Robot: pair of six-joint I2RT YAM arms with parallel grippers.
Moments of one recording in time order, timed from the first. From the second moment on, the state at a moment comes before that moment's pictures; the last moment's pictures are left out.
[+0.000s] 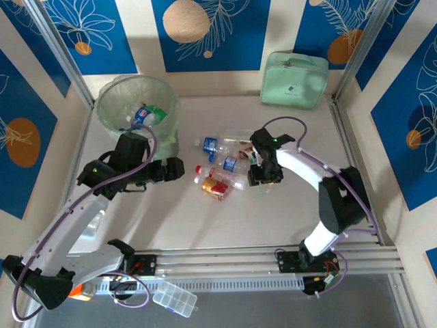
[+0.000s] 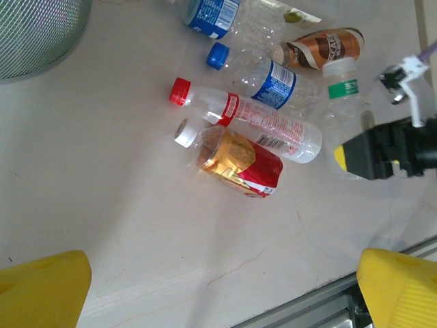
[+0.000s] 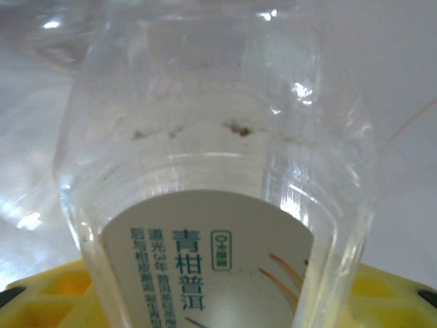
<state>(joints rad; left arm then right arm) -0.51 1.03 1.16 -0.98 0.18 -0.60 0.45 1.59 1.15 -1.01 -0.06 0.30</state>
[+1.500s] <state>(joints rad) -0.66 1.29 0.99 0.56 0.88 -0.87 0.50 1.03 1.13 -0.54 -0.95 0.48</state>
